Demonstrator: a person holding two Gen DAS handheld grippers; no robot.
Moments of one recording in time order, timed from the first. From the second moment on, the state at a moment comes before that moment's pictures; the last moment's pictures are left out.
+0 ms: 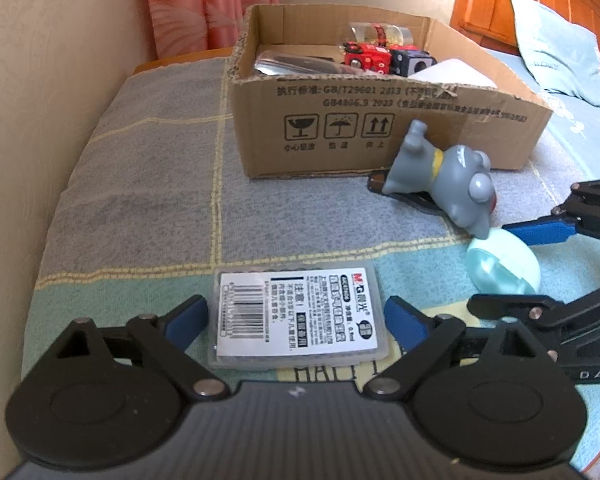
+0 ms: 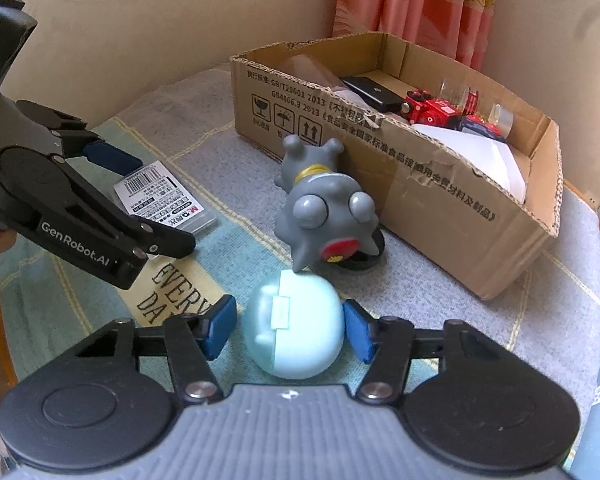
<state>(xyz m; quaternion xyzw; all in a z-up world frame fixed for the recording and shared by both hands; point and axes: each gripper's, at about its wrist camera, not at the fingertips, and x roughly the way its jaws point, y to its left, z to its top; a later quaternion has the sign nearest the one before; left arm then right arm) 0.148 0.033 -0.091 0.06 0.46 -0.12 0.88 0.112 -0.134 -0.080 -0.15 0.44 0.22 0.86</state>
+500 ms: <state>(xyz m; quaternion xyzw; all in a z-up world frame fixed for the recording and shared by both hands) 0.150 0.030 -0.089 0.05 0.47 -0.10 0.88 0.109 -0.131 -0.080 -0.15 0.44 0.21 0.86</state>
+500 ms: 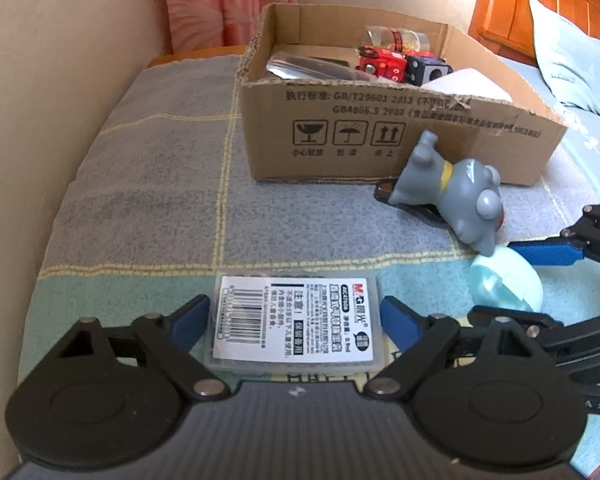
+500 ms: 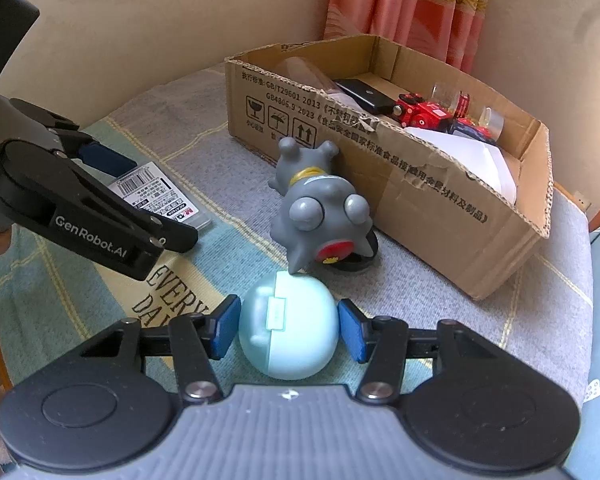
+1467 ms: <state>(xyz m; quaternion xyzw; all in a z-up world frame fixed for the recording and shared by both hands) 0.128 0.042 -0.049 0.07 0.46 -0.18 0.87 0.096 -0.146 -0.061 -0.15 0.45 0.21 0.85</state>
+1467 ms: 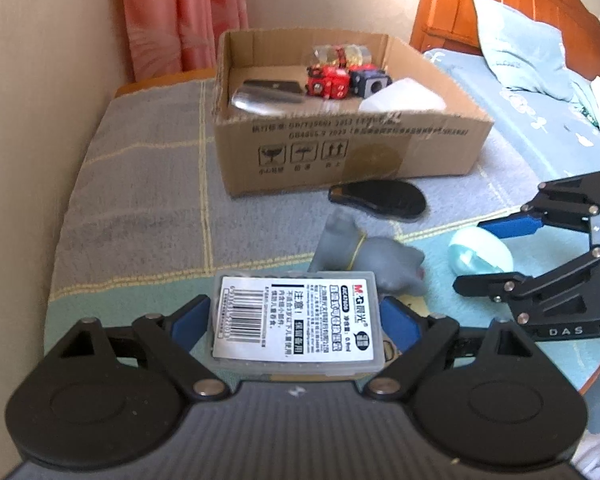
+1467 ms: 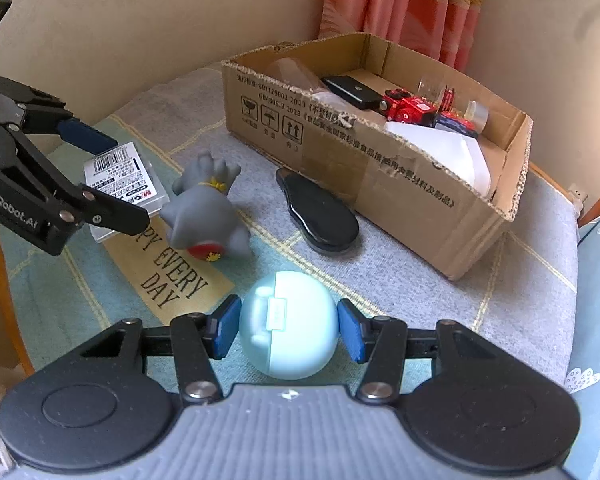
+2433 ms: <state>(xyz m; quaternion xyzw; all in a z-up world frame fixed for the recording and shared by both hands) 0.315 -0.036 0.029 0.09 0.39 -0.23 0.89 0.164 -0.179 0.043 -0.12 0.38 0.19 0.90</state>
